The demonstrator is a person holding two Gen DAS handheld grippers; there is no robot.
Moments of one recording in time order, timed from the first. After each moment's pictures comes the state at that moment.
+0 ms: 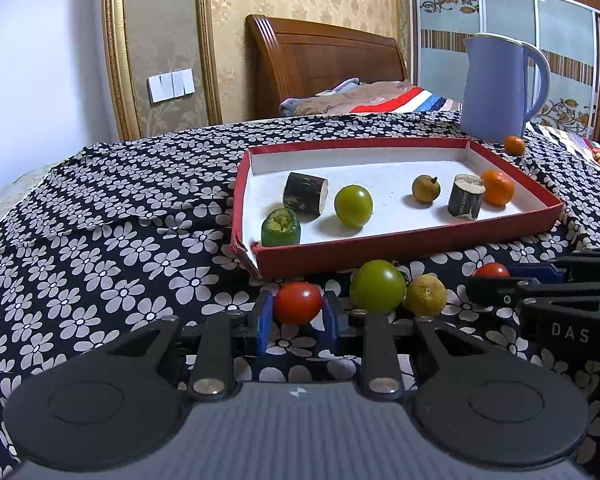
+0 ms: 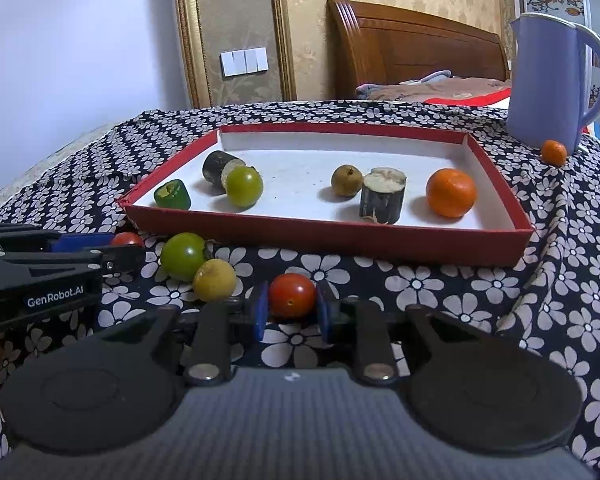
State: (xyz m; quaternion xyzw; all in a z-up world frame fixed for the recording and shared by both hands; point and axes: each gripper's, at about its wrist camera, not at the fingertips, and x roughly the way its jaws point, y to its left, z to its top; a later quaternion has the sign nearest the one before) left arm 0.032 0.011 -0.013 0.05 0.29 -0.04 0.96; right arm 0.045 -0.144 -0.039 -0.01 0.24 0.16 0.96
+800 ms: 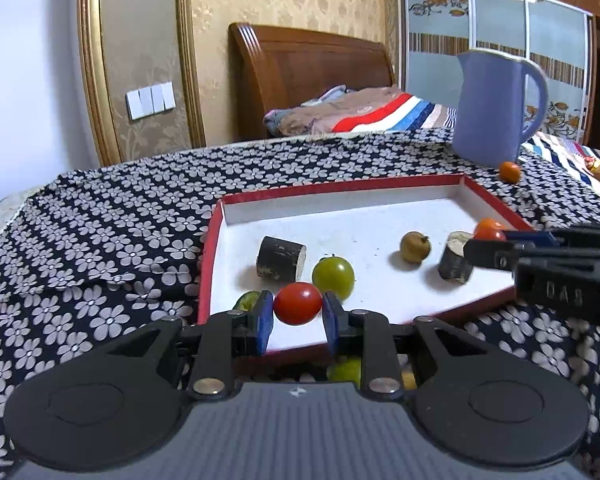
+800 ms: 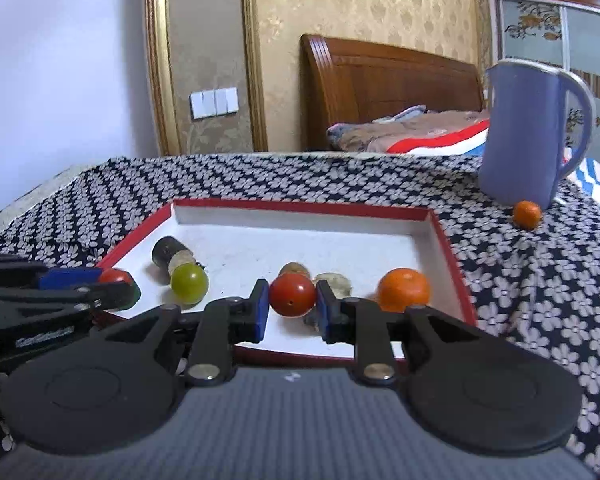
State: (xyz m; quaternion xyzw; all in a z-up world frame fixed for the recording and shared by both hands) left arm 0.089 -0.009 0.019 0.04 0.29 -0.06 0.95; right arm 0.093 -0.161 0.011 -0.02 0.20 0.12 0.97
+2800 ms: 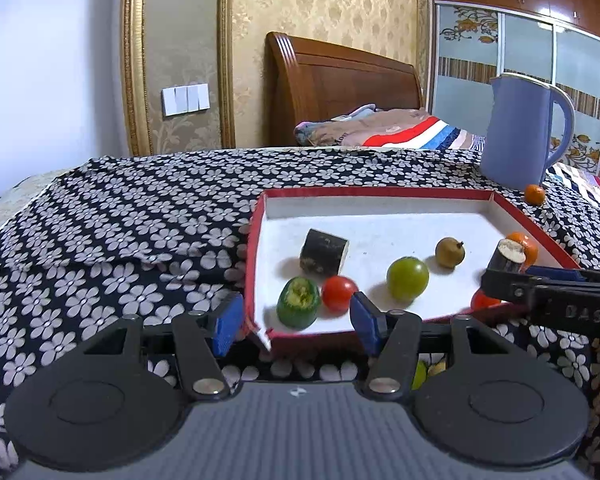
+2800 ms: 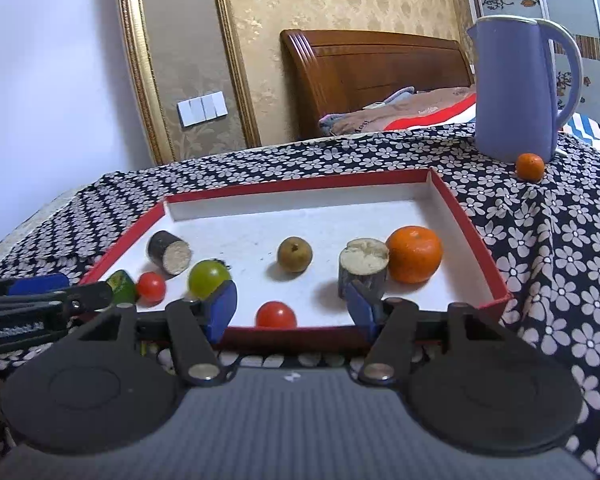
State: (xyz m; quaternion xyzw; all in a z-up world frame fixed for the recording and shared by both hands) left arm 0.065 0.020 0.007 0.01 0.26 -0.02 0.97; right arm 0.090 -0.169 -0.018 0.05 0.20 0.12 0.97
